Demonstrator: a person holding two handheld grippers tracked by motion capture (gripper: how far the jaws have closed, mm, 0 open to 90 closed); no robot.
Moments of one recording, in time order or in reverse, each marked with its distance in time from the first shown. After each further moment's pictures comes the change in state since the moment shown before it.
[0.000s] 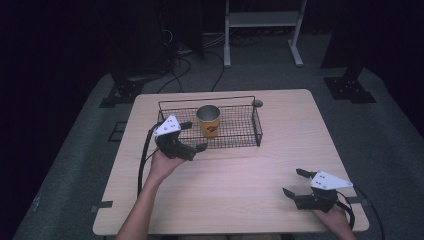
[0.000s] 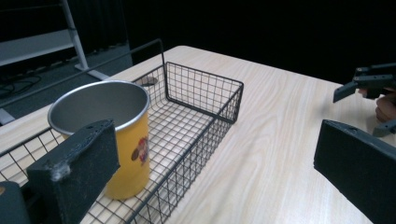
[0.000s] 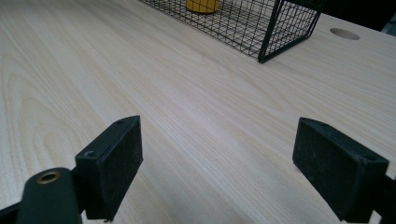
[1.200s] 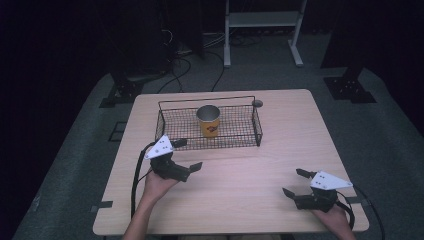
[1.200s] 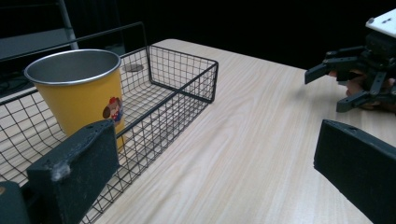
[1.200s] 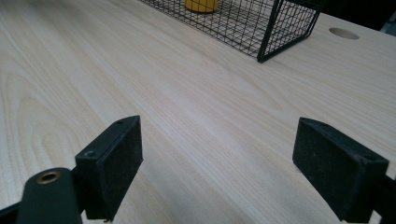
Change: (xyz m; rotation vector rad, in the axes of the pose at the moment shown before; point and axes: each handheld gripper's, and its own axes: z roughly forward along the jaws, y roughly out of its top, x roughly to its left) left arm -0.032 -0.033 -0.028 -0.017 -0.010 -0.012; right arm 0.000 0.000 0.000 0.004 -0.004 0.000
